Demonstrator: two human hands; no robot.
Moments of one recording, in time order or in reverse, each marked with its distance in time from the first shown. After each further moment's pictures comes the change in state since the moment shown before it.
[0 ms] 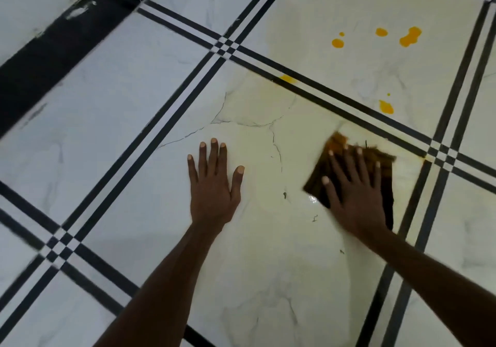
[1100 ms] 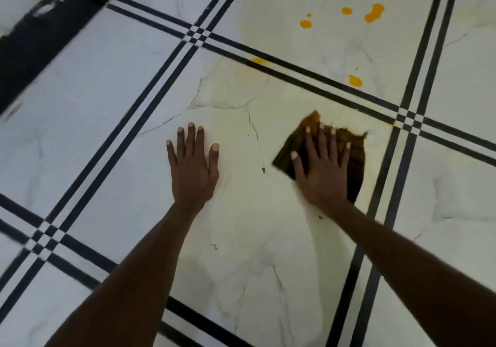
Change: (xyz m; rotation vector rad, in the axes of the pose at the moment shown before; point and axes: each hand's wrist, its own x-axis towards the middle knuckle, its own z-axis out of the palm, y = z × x) left_hand 0.000 0.000 0.004 -0.028 0.076 0.007; right_hand -0.012 -0.021 0.021 0.061 0.060 0.159
